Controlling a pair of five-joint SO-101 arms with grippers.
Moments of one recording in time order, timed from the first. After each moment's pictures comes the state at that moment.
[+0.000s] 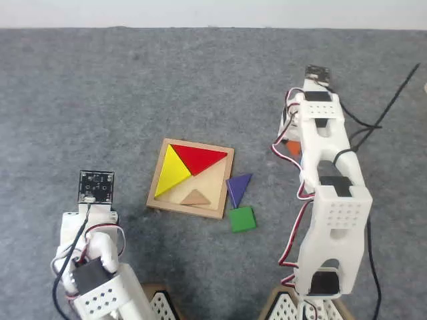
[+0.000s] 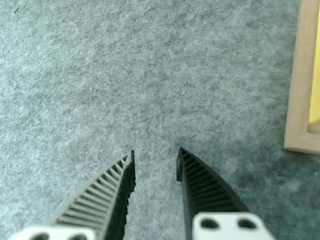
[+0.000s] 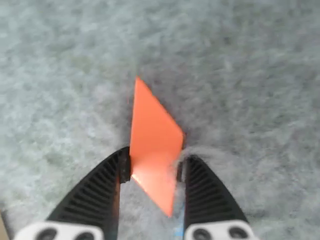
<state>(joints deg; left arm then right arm) -33.7 -103.1 96.7 67.7 -24.2 -4.4 35.6 -15.3 68.4 -13.5</state>
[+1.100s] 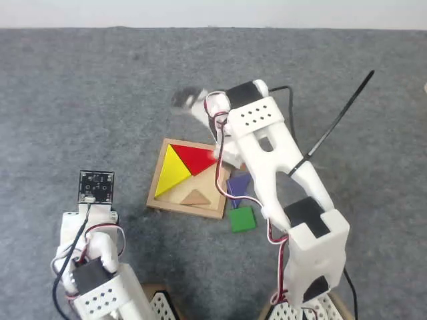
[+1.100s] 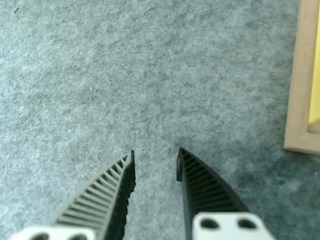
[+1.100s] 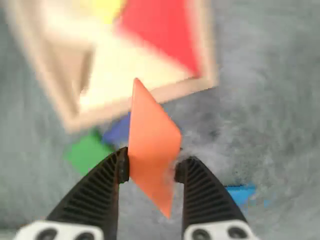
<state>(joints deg) -33.7 -103.1 96.7 67.7 -24.2 -29.5 19.6 -19.6 92.0 24.3</state>
